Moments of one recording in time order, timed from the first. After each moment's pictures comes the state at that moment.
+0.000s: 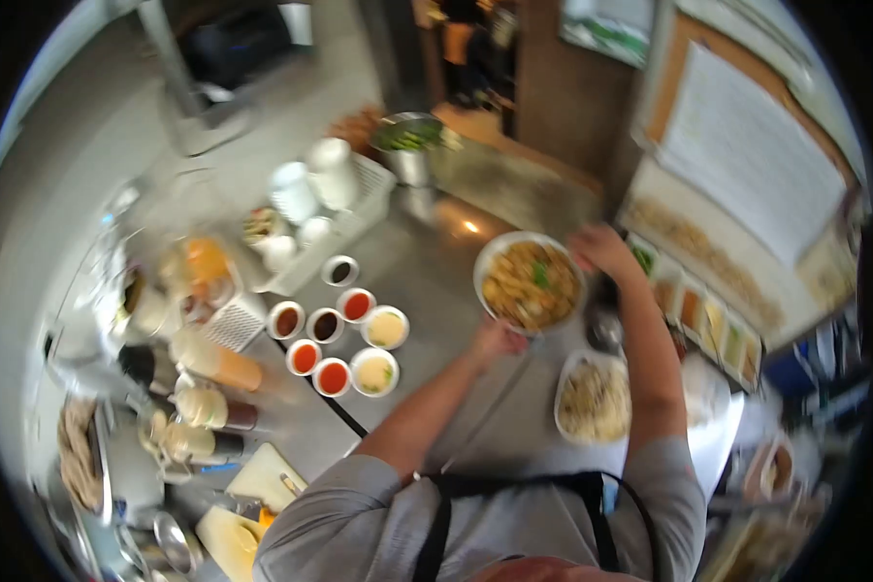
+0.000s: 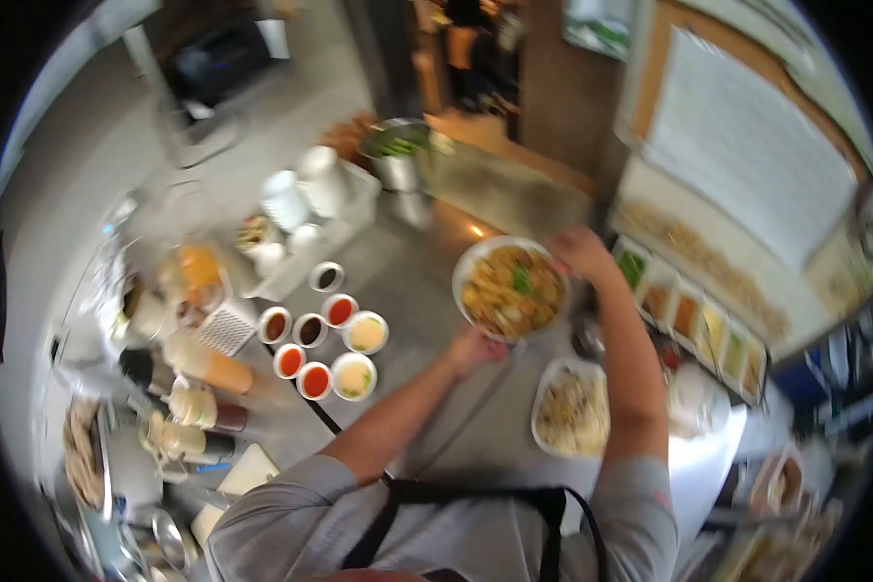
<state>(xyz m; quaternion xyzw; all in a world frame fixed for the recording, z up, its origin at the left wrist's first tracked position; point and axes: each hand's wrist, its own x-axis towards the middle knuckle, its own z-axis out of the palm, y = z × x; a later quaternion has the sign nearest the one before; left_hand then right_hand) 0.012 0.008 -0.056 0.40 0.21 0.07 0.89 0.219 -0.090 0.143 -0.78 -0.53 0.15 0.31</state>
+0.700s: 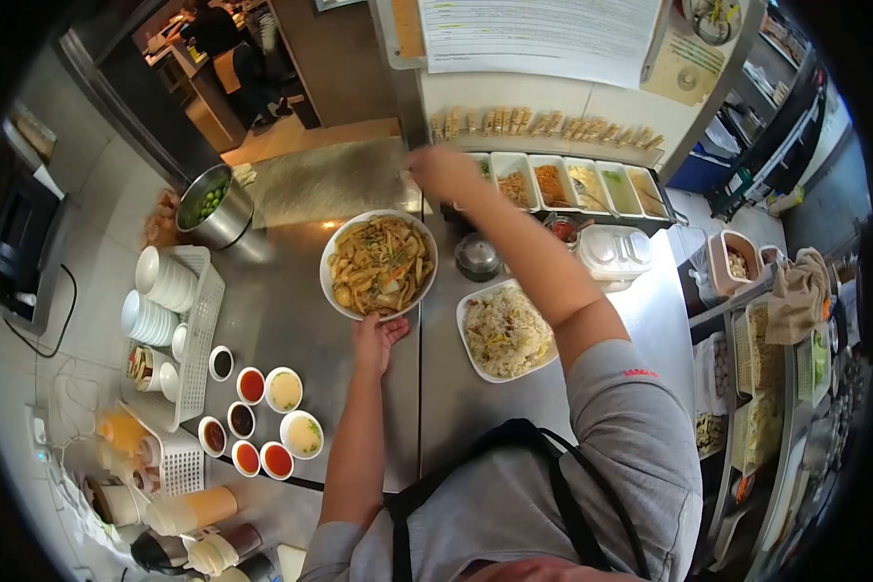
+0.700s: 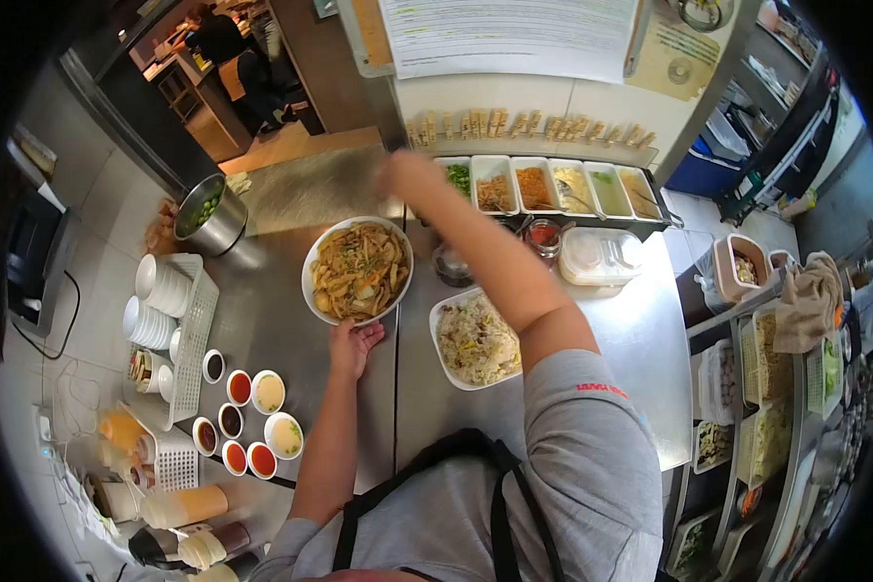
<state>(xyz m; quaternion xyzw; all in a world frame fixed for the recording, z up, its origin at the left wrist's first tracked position) 0.001 0.001 -0.009 0.39 0.20 0.10 0.89 0.240 -0.108 0.138 -0.94 -0.28 -0.02 0.21</state>
